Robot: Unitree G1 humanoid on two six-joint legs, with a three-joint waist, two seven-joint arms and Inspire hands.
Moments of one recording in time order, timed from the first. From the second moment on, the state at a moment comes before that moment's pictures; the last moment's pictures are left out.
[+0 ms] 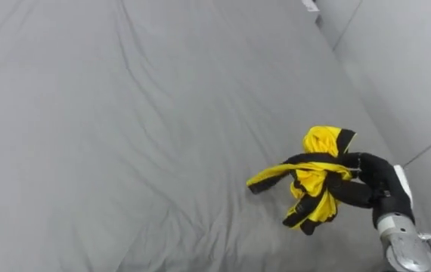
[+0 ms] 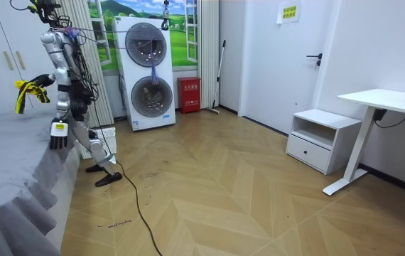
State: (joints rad) left arm 0.12 0.21 0.04 1.13 -0.30 -0.03 -0.01; right arm 0.05 -0.31 -0.12 0.35 0.13 -0.10 -0.12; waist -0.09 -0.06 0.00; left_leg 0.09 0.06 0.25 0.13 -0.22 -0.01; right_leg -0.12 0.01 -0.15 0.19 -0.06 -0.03
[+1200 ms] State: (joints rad) left arm 0.11 0.22 -0.10 1.14 -0.36 0.08 0.01; right arm -0.09 -0.37 -0.27 0.71 0.41 -0.06 -0.24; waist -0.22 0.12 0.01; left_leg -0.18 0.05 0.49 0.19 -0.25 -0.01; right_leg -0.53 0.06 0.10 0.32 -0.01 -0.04
